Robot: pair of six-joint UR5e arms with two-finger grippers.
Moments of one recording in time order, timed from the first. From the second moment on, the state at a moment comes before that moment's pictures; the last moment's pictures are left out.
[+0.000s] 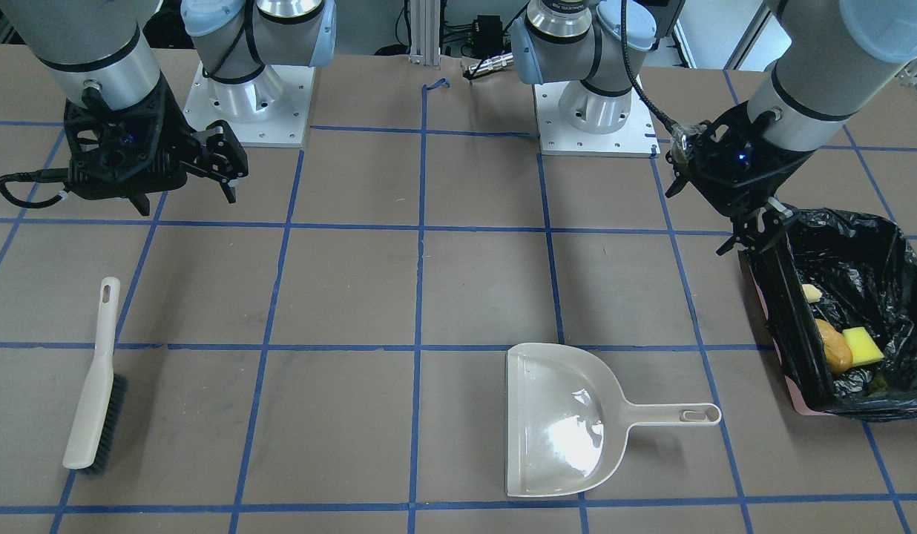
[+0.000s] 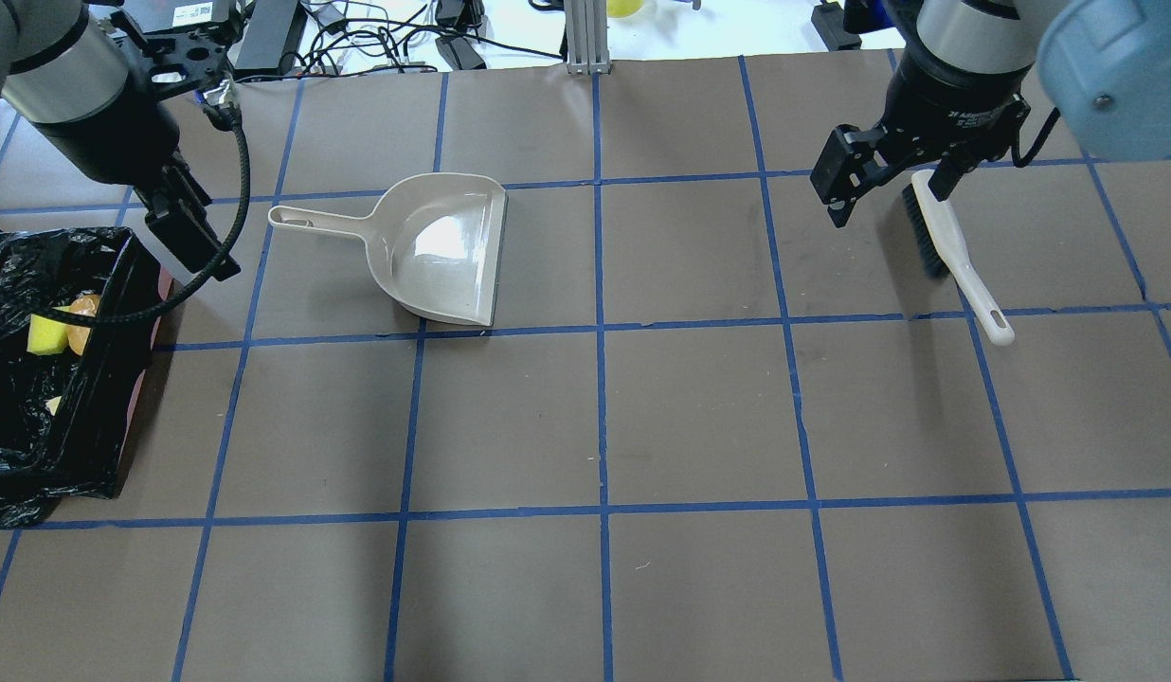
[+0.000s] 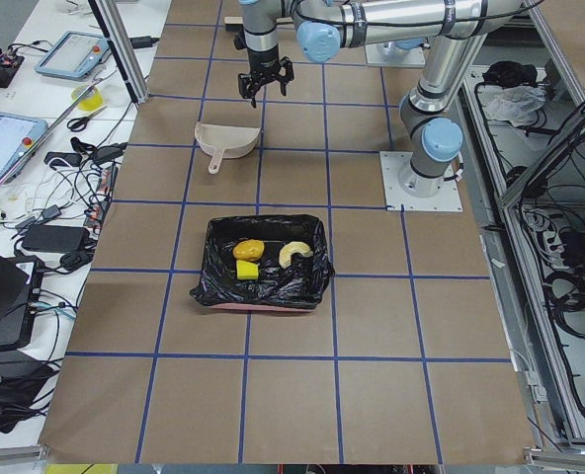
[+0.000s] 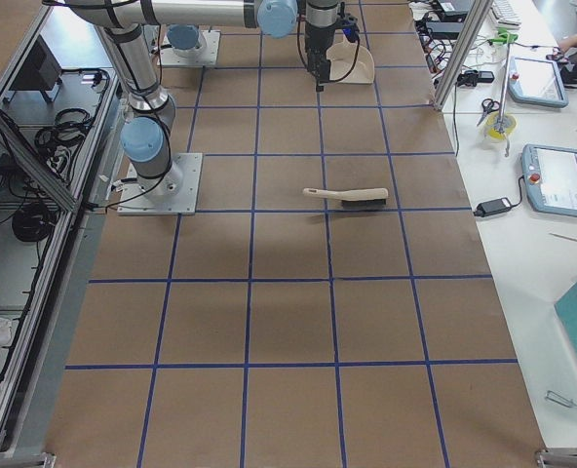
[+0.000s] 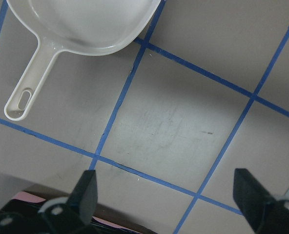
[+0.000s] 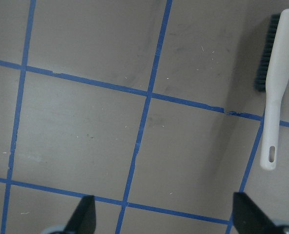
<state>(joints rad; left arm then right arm) -1.38 -1.59 -1.59 -1.57 1.58 1.12 1.55 -1.54 1.56 -1.58 -1.60 -0.24</state>
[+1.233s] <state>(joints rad) -1.52 -1.57 -1.58 -1.52 1.53 0.02 1.56 -1.56 1.56 -1.55 -1.62 -0.22</state>
